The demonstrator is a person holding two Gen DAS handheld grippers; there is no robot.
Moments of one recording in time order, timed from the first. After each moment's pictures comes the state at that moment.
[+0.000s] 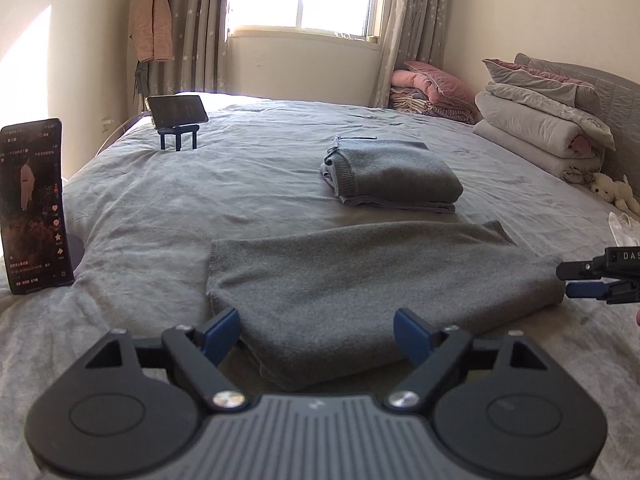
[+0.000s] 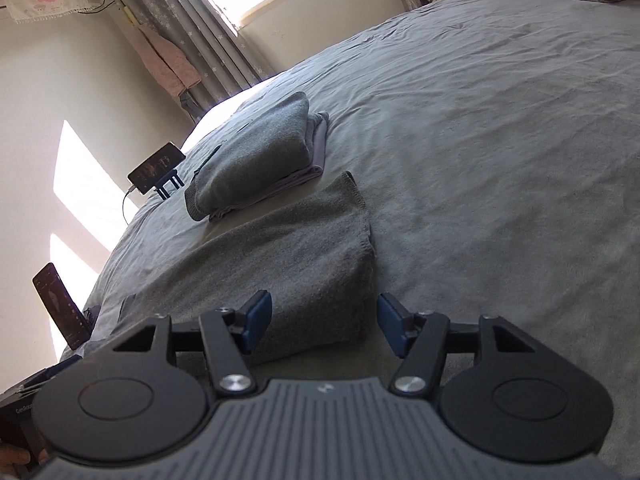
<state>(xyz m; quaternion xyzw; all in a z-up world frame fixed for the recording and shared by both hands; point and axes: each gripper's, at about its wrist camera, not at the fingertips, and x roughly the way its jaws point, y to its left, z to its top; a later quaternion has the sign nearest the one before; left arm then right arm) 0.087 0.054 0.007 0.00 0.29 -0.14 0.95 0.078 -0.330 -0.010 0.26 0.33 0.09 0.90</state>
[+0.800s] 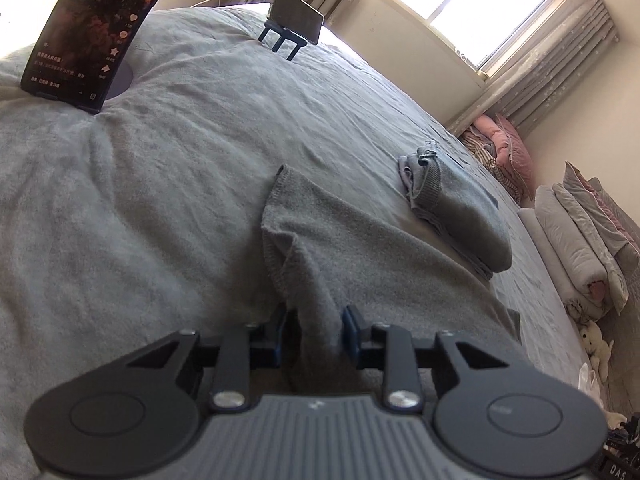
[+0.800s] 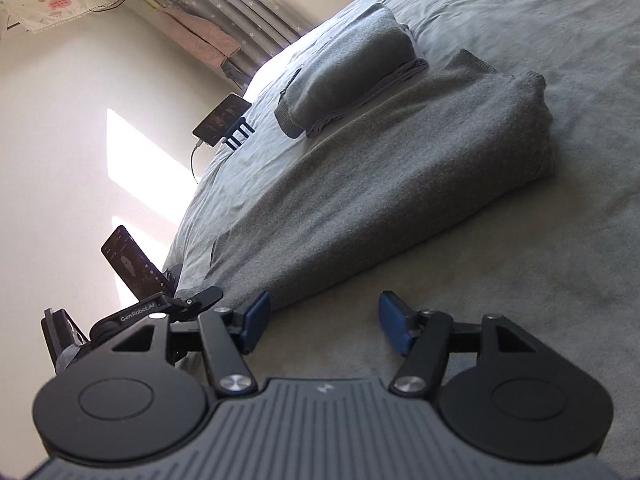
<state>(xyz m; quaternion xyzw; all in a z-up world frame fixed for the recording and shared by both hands) 0.130 0.100 -0.038 -0.29 0.37 -0.08 0.88 0.063 -0.232 -0.026 0.33 0.36 0.17 0.85</state>
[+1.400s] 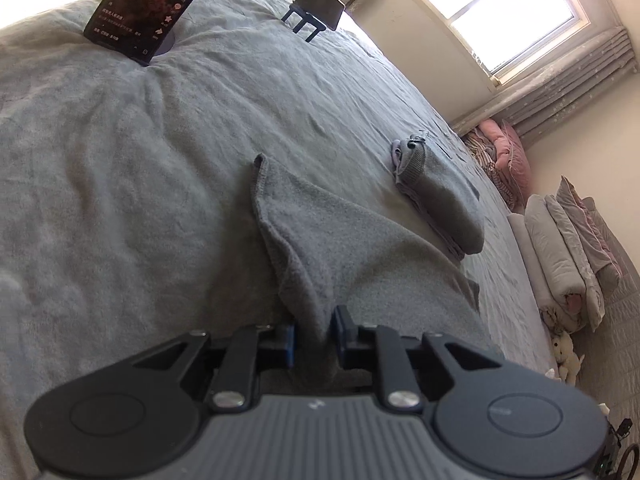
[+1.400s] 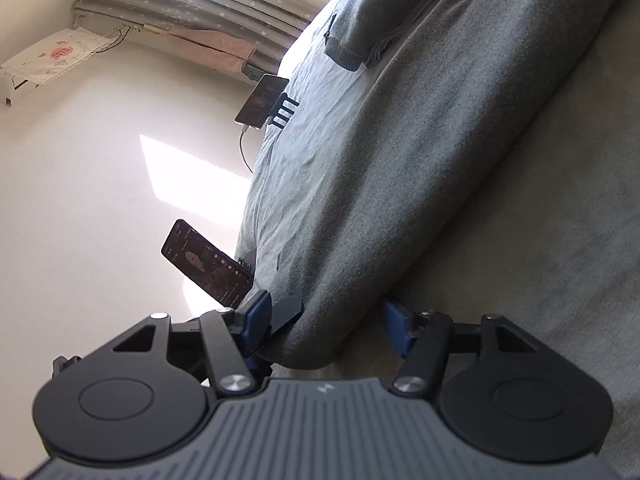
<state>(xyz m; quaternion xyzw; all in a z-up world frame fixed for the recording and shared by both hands) 0.077 0.112 -0.022 -0.33 0.40 -0.07 0.85 0.053 -0.163 -0.045 0.46 0.36 0.20 0.79</state>
